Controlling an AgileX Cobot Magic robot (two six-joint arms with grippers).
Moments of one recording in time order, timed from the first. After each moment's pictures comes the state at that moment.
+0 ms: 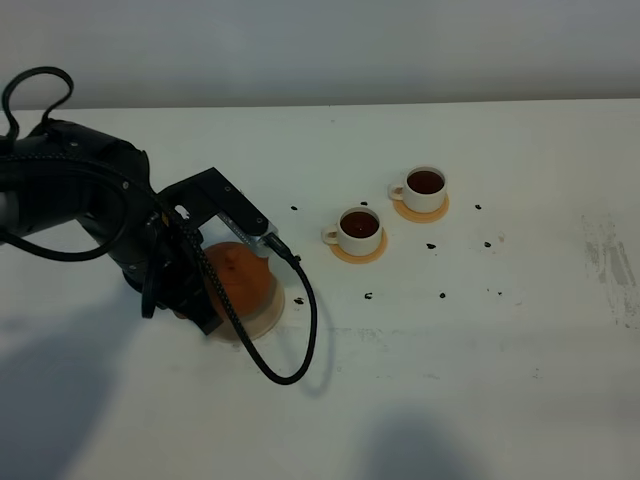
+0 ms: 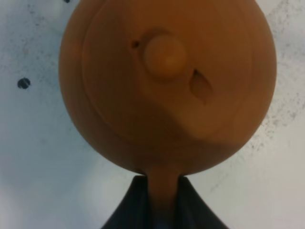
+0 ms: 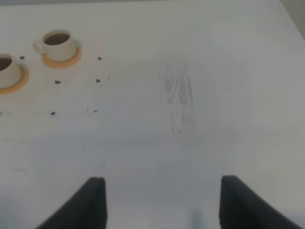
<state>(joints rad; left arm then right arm) -0.44 1.80 -1.11 0.02 0.68 0.41 0.00 -0.01 -0.52 0.10 1.11 -0.08</state>
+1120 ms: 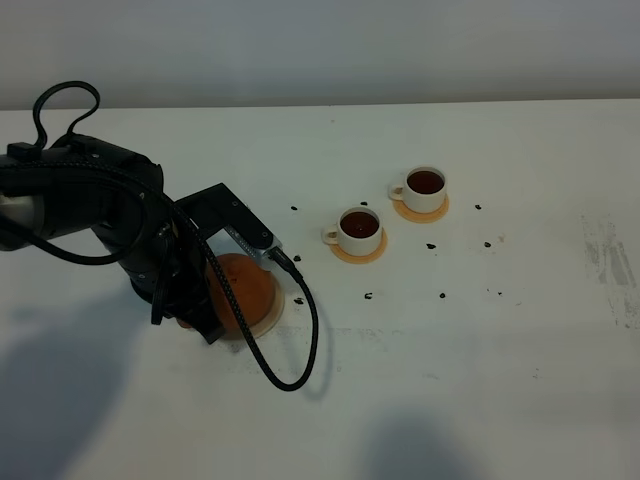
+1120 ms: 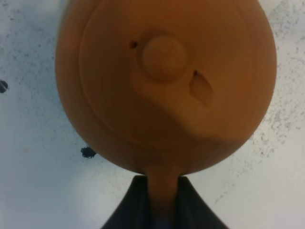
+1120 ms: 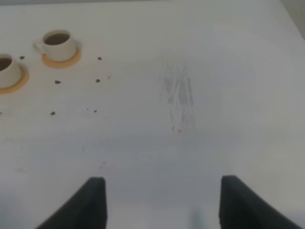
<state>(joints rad) -0.44 1.86 -1.11 0.02 0.66 0.43 0.00 -0.01 -0.52 0.10 1.11 -0.08</state>
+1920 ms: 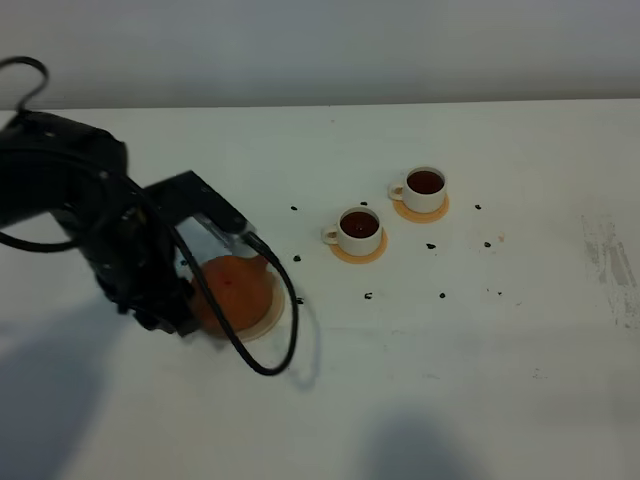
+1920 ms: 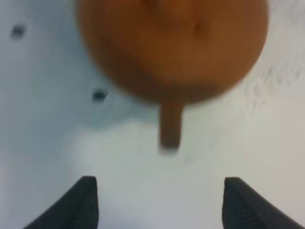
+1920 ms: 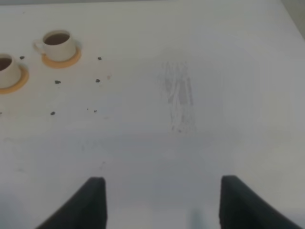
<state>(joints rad) -0.39 1.76 -1.11 0.02 0.81 0.39 0.00 -0.01 -0.52 0.10 1.11 -0.08</state>
